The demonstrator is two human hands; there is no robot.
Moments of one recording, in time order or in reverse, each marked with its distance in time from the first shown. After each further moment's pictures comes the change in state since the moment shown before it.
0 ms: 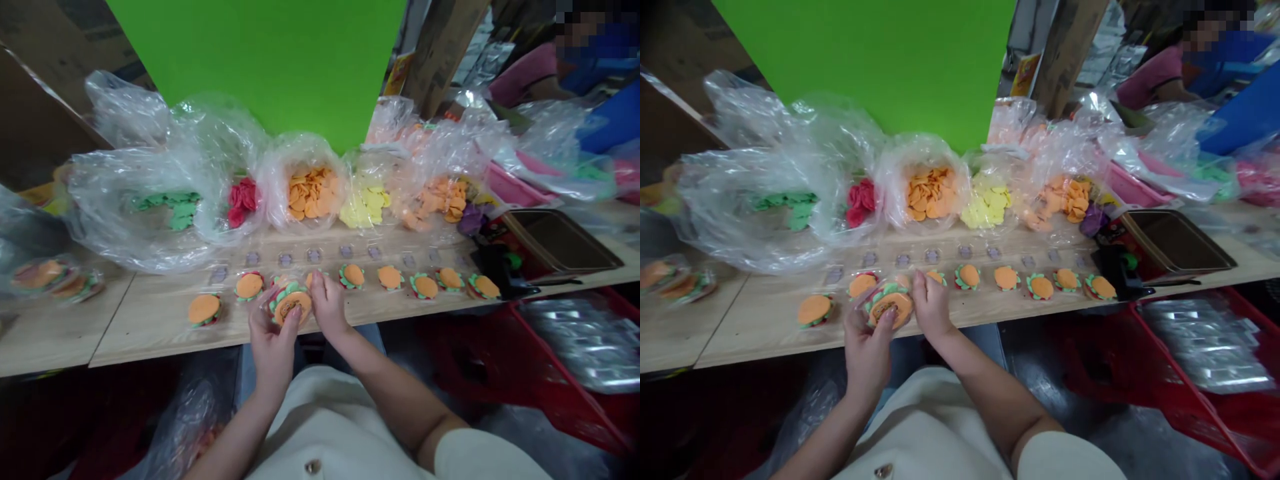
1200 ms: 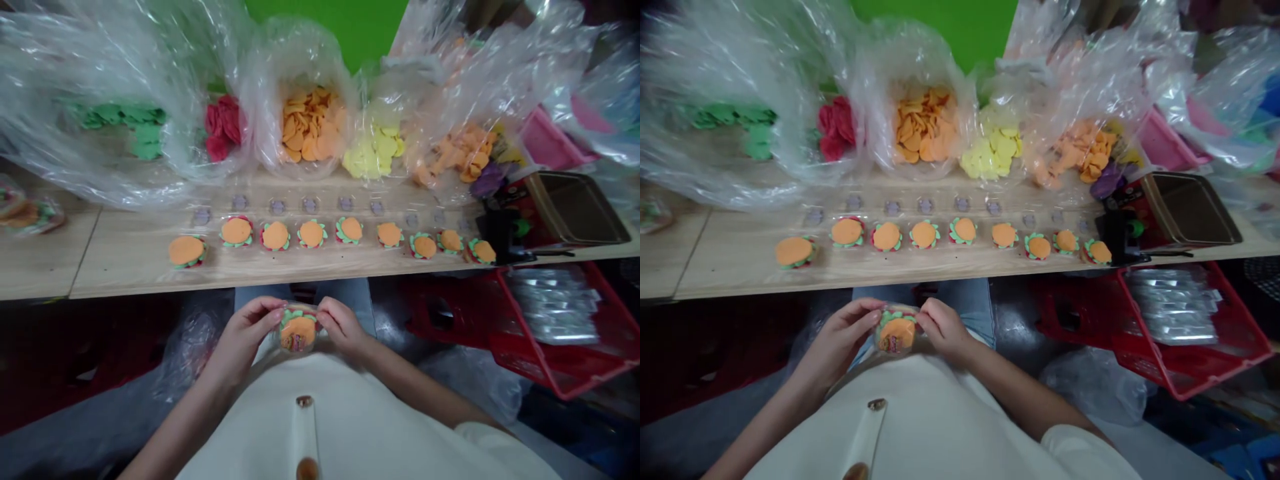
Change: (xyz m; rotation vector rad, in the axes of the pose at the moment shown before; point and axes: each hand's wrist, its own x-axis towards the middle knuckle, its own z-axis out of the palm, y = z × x) left_hand -0.040 -0.011 -0.068 0.069 -0.398 -0.739; right_hand -0.111 0.023 -0.073 -0.051 -0.651 0.147
